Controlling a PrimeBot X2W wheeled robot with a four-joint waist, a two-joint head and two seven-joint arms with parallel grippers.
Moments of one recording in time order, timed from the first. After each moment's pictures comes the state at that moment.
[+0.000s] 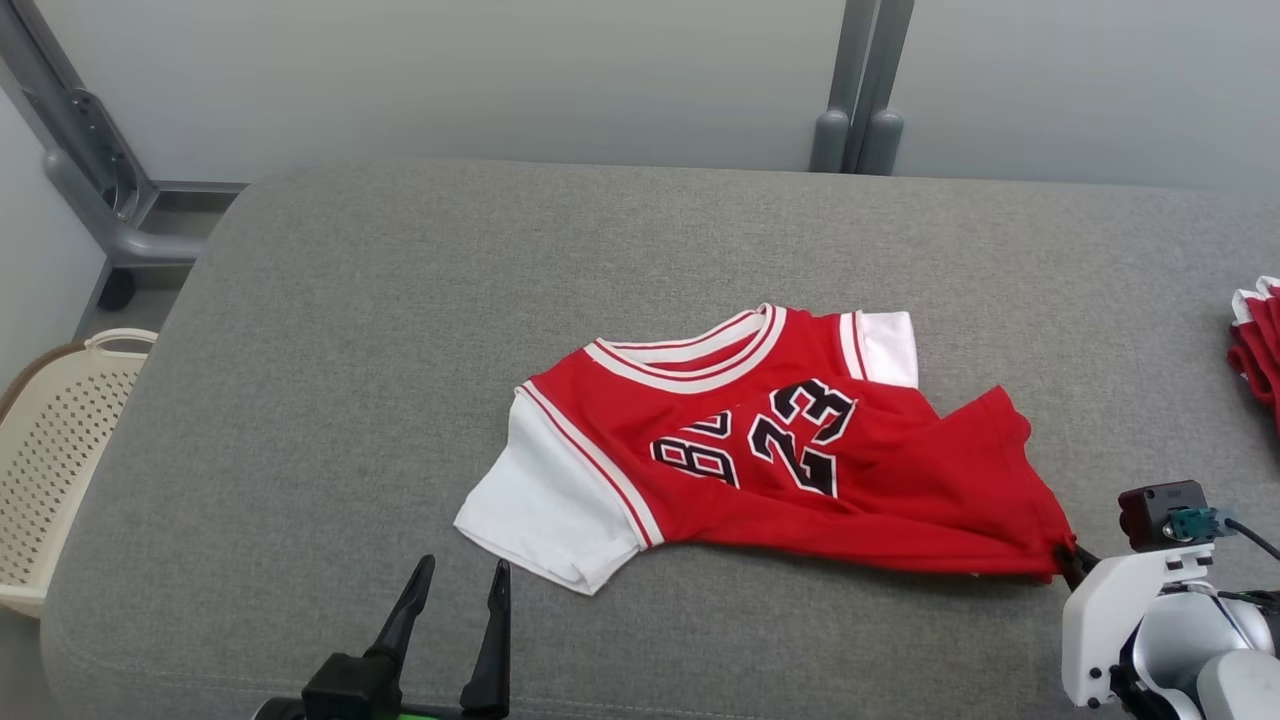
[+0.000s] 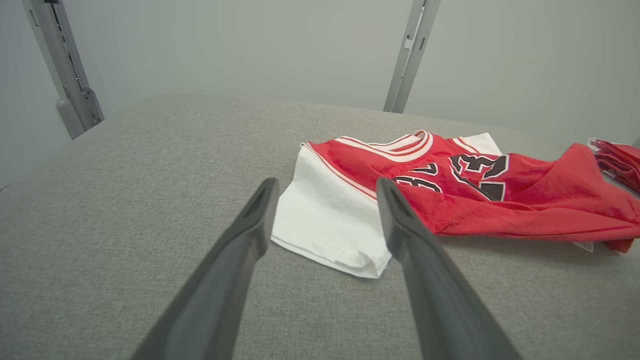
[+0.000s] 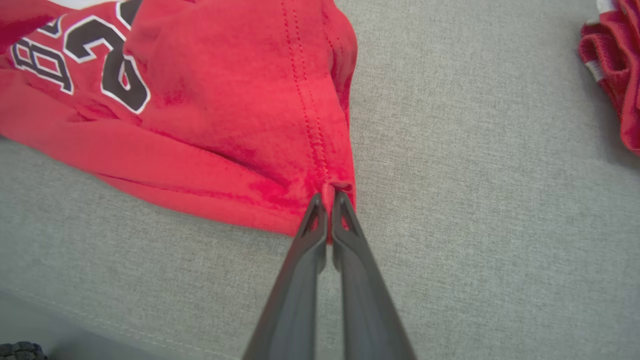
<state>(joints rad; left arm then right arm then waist) 0.10 0.07 -0.27 0.16 -0.26 -0.04 -0.26 -0.02 -0.26 0.01 0.16 0.24 0.13 0.43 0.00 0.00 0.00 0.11</state>
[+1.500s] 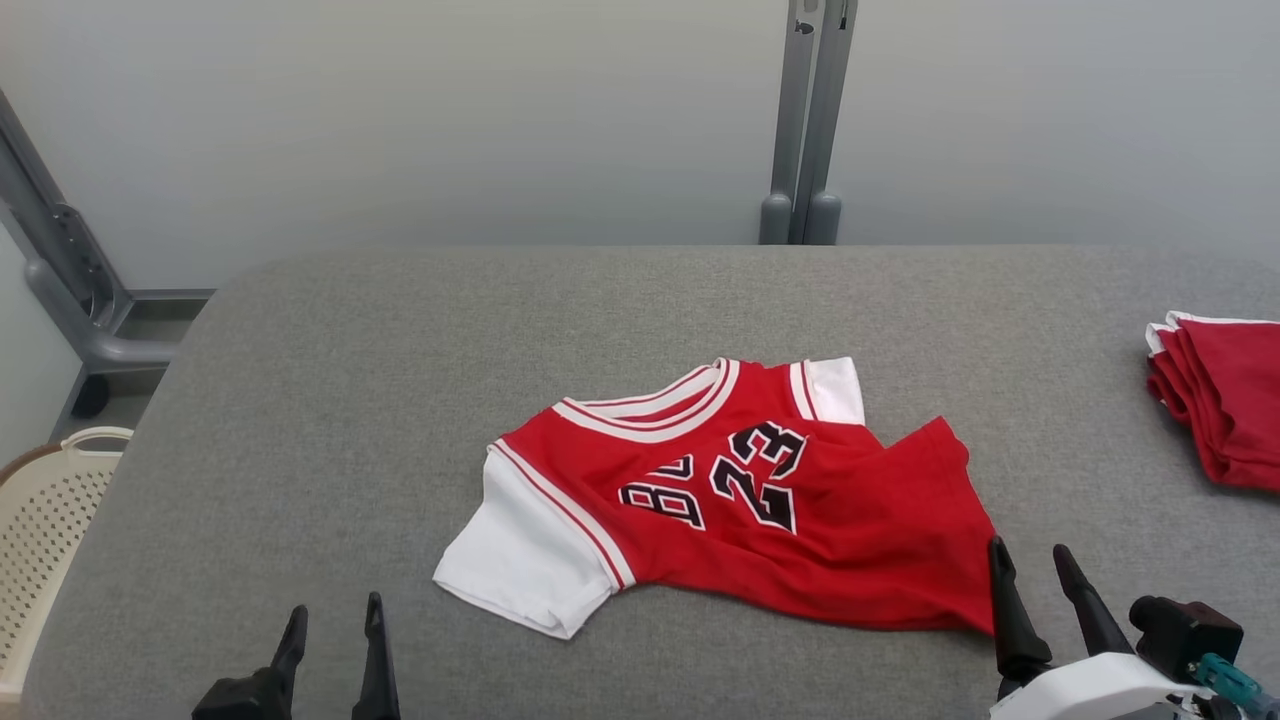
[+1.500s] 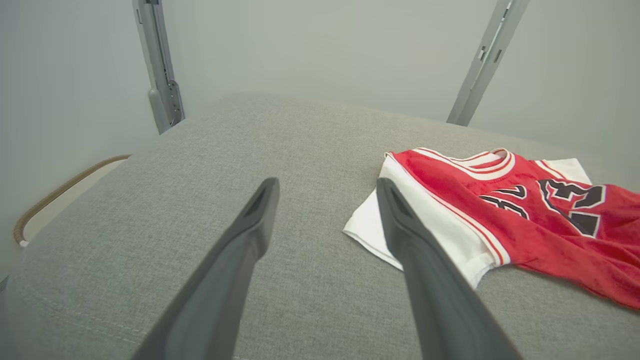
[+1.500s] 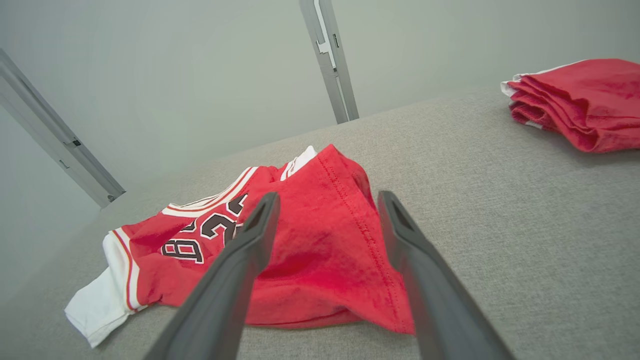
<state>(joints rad) 0.11 0.13 -0.15 0.26 -0.38 0.07 -0.24 0.08 -0.05 -0.03 0.24 0.37 0.13 -0.21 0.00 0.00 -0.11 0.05</state>
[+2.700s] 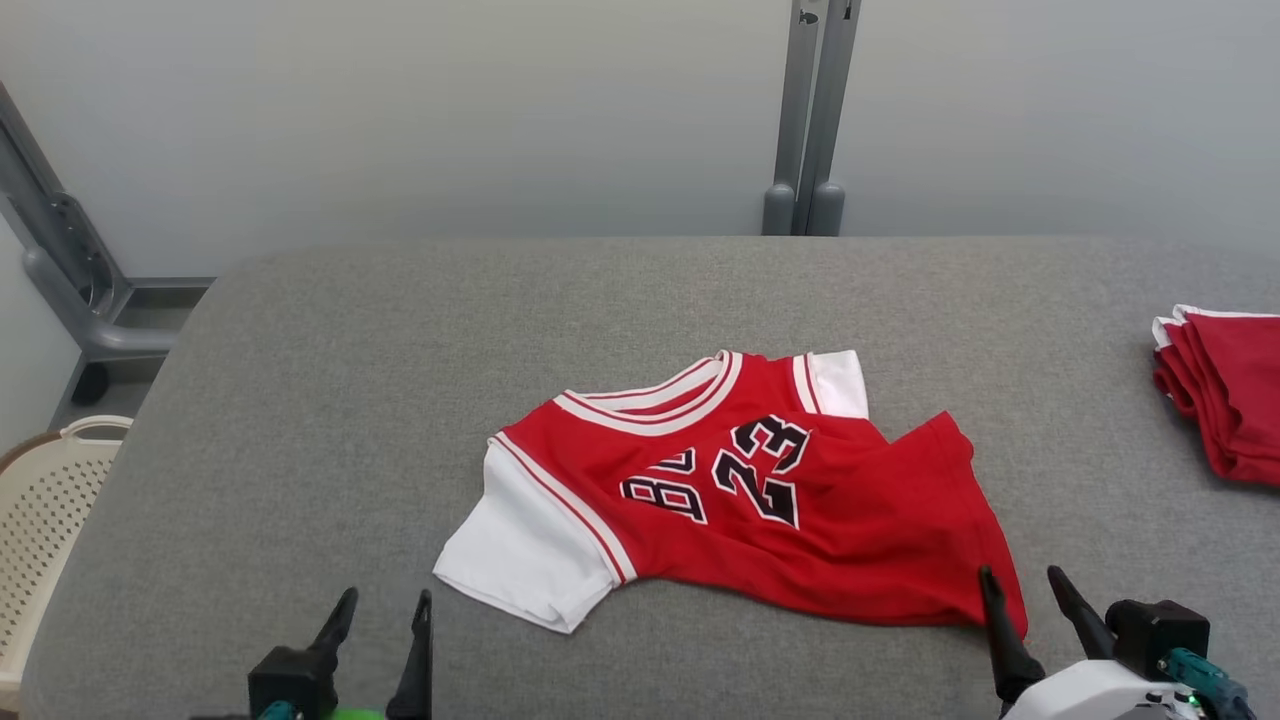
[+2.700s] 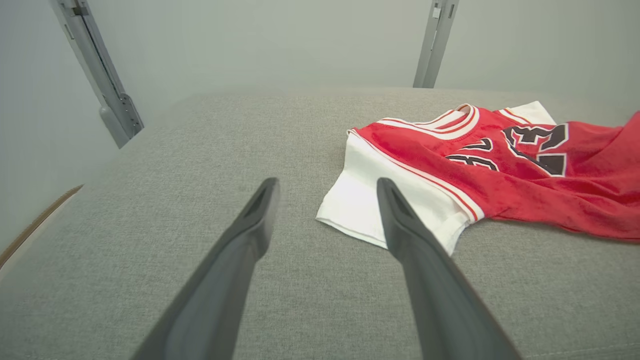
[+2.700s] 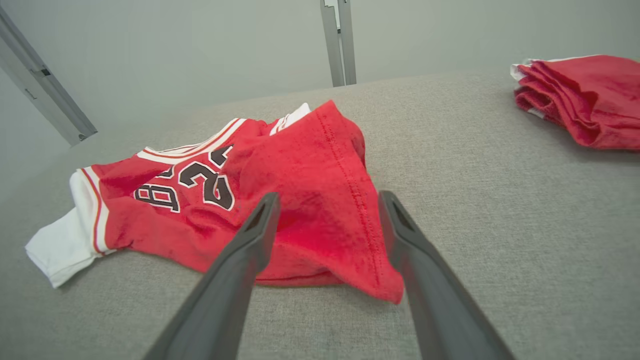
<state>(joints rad) 0.09 0.20 -0.26 0.25 -0.32 0.02 -0.19 0.10 -0.05 -0.02 0.24 0.23 0.13 -0.14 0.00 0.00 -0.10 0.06</state>
